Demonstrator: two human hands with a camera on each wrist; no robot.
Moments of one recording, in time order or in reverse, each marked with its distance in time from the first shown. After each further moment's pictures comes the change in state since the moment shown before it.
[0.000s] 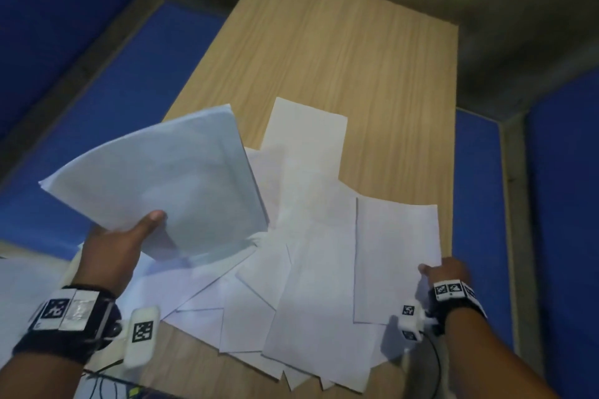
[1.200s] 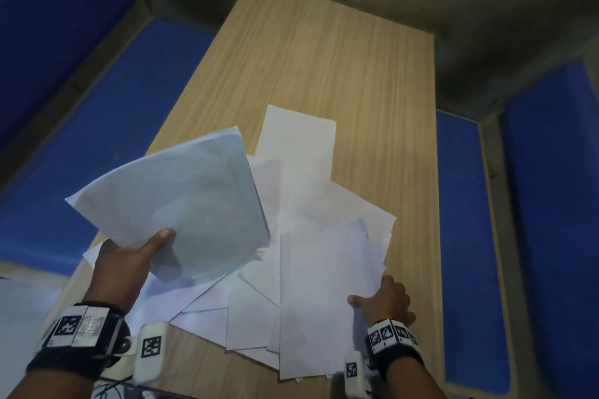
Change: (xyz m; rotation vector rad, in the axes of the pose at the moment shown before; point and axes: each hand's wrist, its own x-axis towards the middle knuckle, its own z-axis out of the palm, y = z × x) left_hand -0.038 0.015 -0.010 -0.127 -0.017 0.075; right_hand -0.139 0.001 0.073 -0.247 -0.067 -0.099
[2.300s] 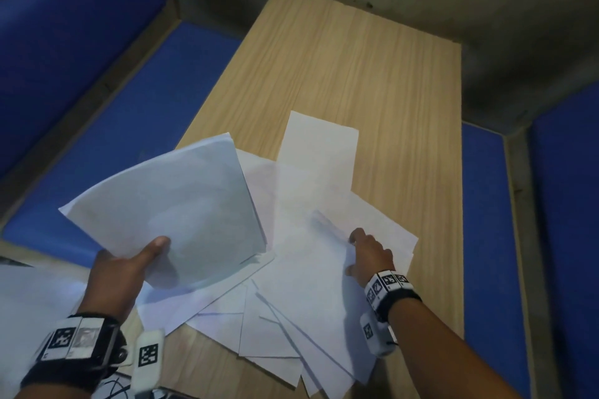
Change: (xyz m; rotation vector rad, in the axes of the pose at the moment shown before) left_hand 0.033 -0.044 -0.041 -0.039 0.060 -0.075; right_hand 0.035 -0.102 -0.015 -0.328 -0.038 -0.637
